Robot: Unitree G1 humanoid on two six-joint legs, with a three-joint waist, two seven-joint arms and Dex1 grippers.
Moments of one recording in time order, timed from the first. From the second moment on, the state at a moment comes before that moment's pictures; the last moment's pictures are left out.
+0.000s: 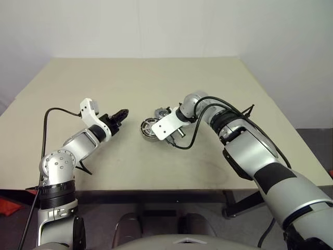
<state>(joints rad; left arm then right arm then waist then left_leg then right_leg) -0.34 0.33 0.35 -0.14 -1.12 0.94 0.06 -1.26 -0.18 0.58 1.25 -0.56 -0.67 1.15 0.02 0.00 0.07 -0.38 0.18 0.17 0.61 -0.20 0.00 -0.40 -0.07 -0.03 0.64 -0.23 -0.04</state>
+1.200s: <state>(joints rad) -0.30 0.26 0.35 -0.14 -1.07 0.91 0.05 -0.94 -0.55 0.65 0.49 -0.23 -0.11 1.54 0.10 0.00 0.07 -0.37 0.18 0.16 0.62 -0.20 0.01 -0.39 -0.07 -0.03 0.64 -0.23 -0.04</state>
